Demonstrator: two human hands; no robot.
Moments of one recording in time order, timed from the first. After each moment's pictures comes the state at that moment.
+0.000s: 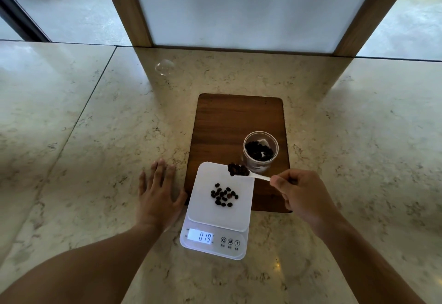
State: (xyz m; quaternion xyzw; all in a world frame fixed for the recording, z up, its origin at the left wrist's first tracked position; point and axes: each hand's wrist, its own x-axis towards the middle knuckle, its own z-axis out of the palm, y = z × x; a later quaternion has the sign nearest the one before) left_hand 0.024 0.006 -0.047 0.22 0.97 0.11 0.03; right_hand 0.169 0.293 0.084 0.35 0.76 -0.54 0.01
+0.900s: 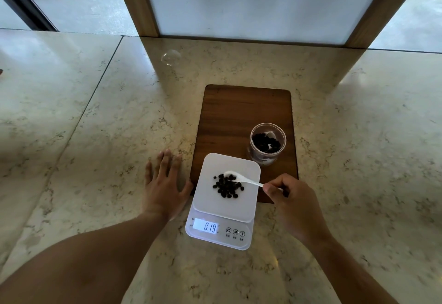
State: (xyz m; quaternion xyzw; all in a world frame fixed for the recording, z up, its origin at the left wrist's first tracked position) left_hand 0.023 0.006 -0.051 0.22 0.97 0.11 0.02; right_hand 0.186 0.258 0.055 0.29 0.84 -0.45 -0.05
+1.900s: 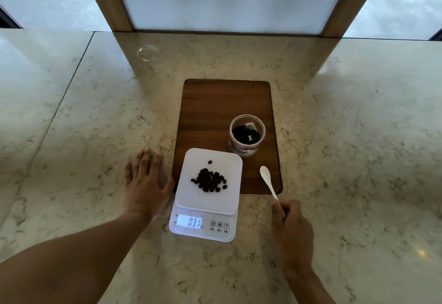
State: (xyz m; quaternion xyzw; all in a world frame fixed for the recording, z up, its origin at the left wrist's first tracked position) left_hand 0.021 0.003 -0.057 0.22 0.97 0.12 0.01; right_hand 0.253 0.236 0.001 0.47 0.82 -0.31 -0.11
